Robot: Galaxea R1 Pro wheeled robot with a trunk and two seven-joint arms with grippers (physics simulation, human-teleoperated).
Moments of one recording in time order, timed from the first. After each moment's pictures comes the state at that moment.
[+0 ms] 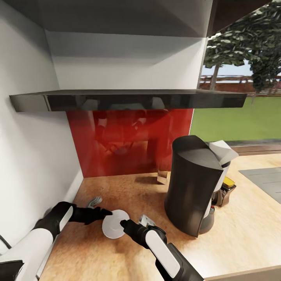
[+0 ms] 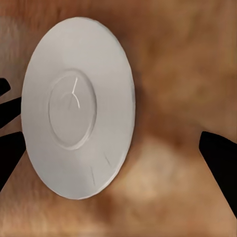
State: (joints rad) left arm -0.77 0.16 0.06 -0.46 0.10 0.85 -0.78; right arm -0.41 0.17 0.60 -1.11 -1.21 0.36 -0.59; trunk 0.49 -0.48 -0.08
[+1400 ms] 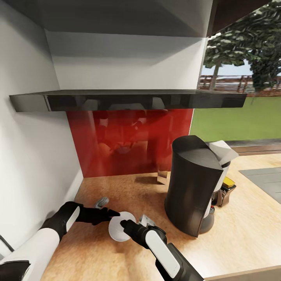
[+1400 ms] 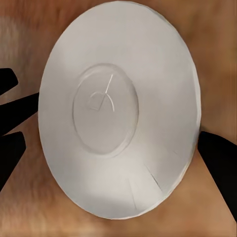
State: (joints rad) left arm -0.77 0.11 0.02 -0.47 0.10 0.86 -0.86; right arm -0.41 0.17 0.60 -1.11 -1.21 0.36 -0.59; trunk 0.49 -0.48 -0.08
